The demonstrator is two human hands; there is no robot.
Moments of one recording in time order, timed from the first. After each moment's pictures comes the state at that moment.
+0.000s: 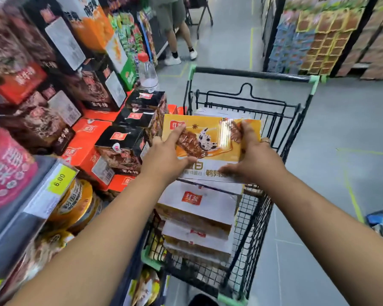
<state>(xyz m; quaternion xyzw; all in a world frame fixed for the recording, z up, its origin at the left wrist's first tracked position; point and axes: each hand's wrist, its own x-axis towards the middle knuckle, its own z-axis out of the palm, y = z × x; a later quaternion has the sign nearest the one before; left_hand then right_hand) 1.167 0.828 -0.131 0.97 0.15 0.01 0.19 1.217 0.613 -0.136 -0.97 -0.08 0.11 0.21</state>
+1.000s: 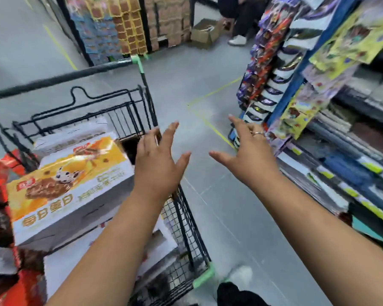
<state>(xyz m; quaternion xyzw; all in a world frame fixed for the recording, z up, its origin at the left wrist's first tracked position) 1.202 0.659 -0.170 0.92 -0.27 0.04 0.28 1.104 0.490 -0.146 -0.92 0.29 -0.12 0.24</state>
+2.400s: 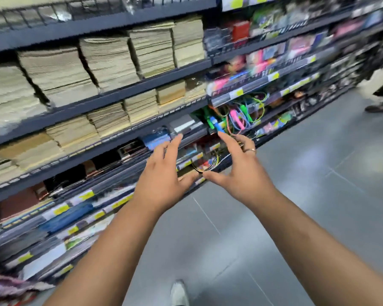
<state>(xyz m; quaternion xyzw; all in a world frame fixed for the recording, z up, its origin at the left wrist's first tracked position) 0.509 0.110 -0.127 0.42 -0.86 -0.21 0.19 0.341 0.197 -0.123 -0.50 0.79 -0.32 0.15</state>
